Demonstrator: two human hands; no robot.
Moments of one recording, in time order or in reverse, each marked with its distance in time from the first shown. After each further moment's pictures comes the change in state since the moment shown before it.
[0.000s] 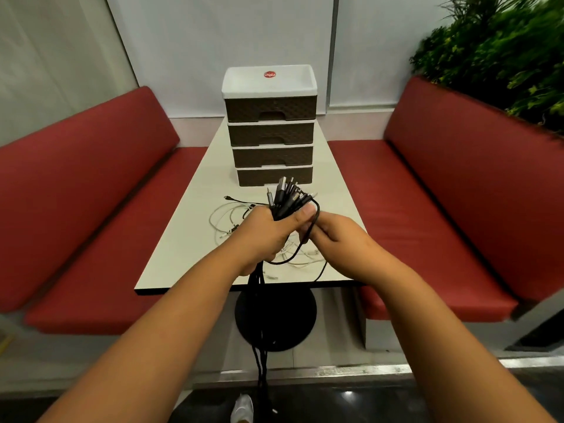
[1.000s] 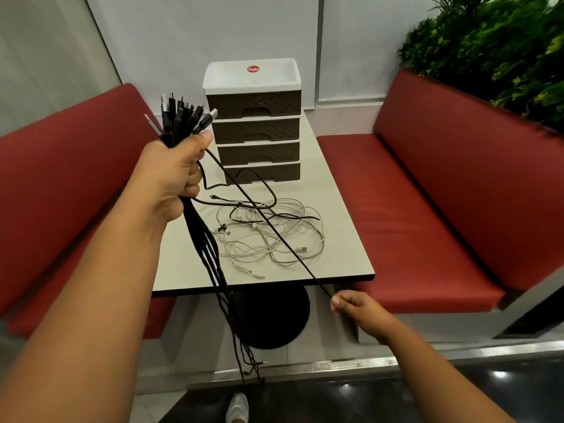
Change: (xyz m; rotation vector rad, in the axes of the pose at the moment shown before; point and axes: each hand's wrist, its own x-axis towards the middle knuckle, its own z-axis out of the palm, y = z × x) left_hand 0.014 0.050 -0.075 -0.269 0.379 0.229; right_hand -0.078 0.193 0.068 0.418 -0.140 0.441
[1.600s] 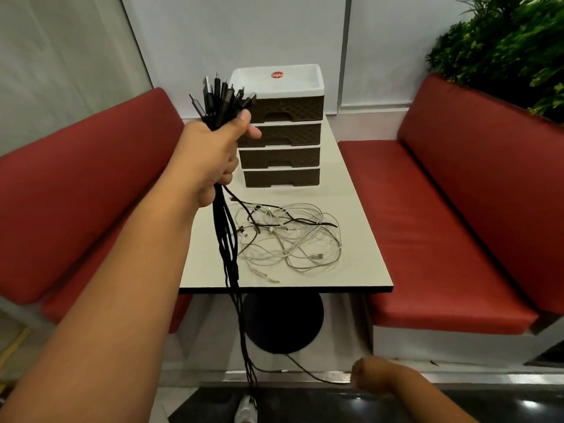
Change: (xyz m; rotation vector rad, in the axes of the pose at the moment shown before) left_hand 0.001 0.025 0.021 0.149 -0.073 0.061; right_hand -0.001 0.074 0.033 -0.782 -0.478 0.350
